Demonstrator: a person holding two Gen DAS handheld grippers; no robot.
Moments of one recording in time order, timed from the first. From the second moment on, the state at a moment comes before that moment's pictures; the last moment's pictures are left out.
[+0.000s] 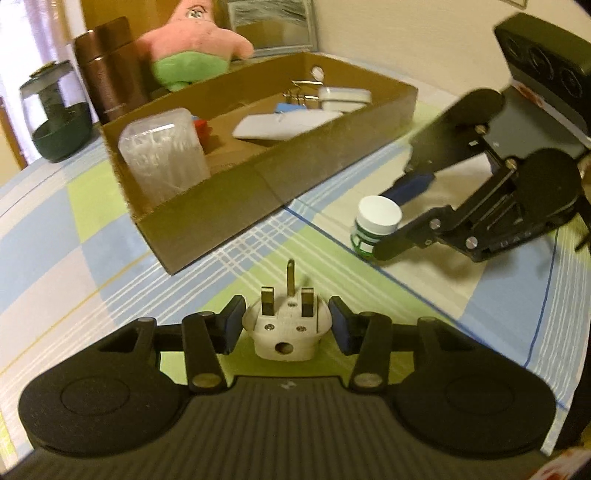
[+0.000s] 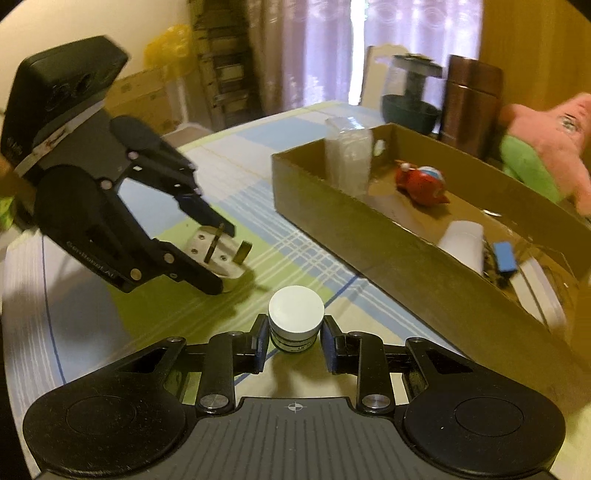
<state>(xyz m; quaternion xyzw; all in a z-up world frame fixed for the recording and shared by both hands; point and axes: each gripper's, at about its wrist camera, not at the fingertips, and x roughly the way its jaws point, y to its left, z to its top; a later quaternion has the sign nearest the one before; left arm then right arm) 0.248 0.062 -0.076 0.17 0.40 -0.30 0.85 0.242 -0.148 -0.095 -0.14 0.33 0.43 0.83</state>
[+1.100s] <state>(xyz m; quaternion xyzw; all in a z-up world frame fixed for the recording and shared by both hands) 0.208 0.035 0.002 0.06 0.39 -0.16 0.91 0.195 -0.199 -0.017 -0.03 0.33 0.28 0.90</state>
